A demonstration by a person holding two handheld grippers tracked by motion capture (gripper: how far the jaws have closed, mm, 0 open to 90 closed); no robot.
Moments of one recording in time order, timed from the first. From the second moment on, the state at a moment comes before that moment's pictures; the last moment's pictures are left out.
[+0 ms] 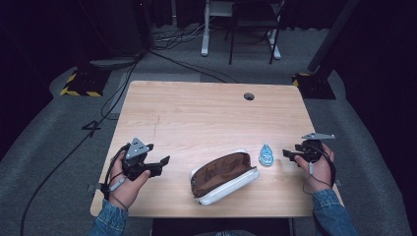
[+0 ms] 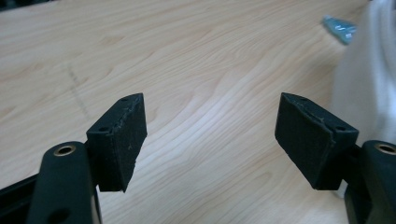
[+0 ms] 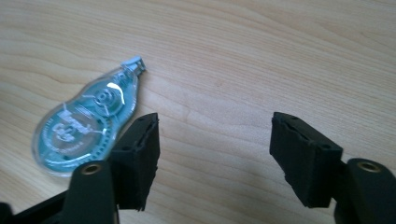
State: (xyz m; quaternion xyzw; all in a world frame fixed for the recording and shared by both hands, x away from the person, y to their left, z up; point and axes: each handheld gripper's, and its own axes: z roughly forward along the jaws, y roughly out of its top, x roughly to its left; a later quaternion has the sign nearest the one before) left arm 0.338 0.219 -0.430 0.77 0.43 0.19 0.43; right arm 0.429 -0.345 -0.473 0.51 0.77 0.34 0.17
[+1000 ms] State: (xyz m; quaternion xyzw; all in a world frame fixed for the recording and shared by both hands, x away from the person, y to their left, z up) left arm 0.352 0.265 -0.486 0.76 0.52 0.19 0.34; right arm 0.427 -0.302 -0.434 0.49 0.80 0.33 0.12
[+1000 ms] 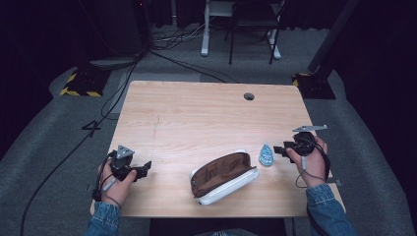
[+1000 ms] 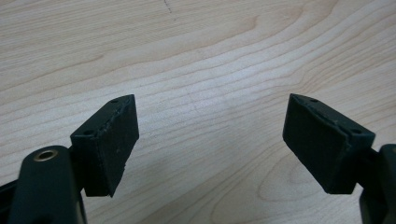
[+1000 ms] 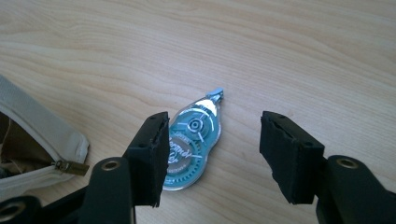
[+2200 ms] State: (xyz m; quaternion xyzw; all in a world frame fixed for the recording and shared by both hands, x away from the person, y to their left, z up) left arm 0.357 0.262 -0.502 0.77 0.52 0.19 0.30; right arm 0.438 -0.257 -0.470 0.49 0.83 0.24 0.10
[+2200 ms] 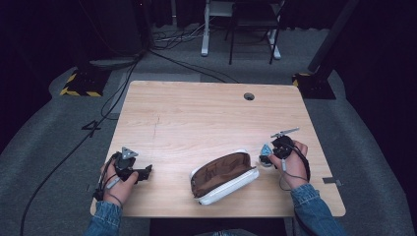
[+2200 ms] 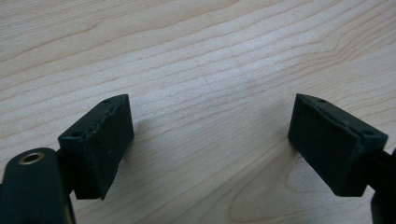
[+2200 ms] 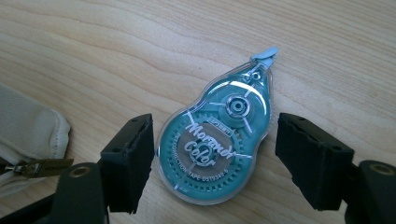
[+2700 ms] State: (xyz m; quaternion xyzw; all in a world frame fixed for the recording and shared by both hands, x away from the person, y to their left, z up) left arm 0.357 0.259 -0.505 0.78 0.51 0.19 0.31; right arm 0.441 -0.246 -0.479 0.49 0.84 0.22 0.12
